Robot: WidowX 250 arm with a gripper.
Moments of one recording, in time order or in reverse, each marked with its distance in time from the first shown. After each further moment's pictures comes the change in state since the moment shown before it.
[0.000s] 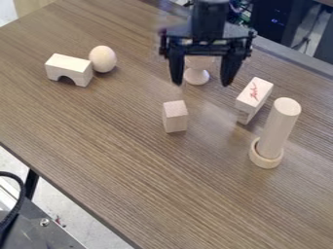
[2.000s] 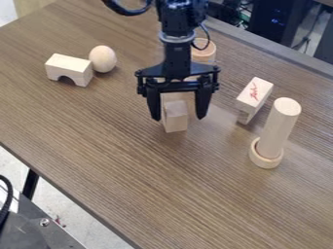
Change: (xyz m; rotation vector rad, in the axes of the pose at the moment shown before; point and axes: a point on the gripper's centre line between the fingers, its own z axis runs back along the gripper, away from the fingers) arm -0.005 0.030 -0.057 -0.016 0.229 0.050
